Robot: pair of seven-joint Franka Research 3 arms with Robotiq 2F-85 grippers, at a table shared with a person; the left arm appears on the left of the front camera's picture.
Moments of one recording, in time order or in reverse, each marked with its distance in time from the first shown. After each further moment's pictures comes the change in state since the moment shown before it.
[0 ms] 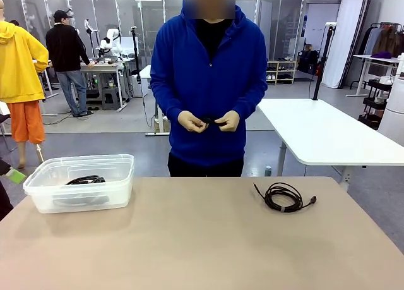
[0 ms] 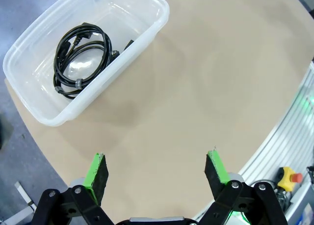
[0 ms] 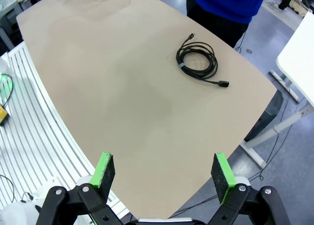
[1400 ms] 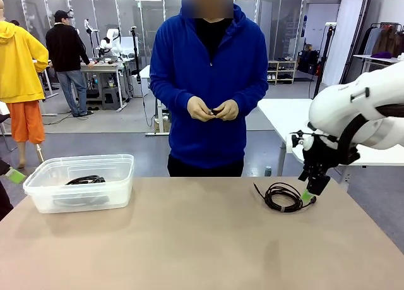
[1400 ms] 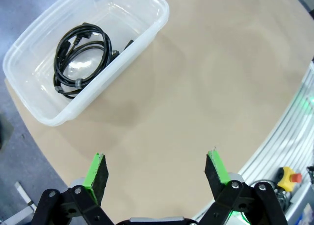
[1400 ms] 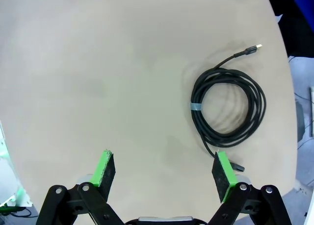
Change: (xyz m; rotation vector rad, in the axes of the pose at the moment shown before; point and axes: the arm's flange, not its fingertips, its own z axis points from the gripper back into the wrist) left arm -0.001 0.000 0.000 -0.001 -0.001 0.001; right arm 0.151 -0.052 -0.316 0.239 0.498 0.422
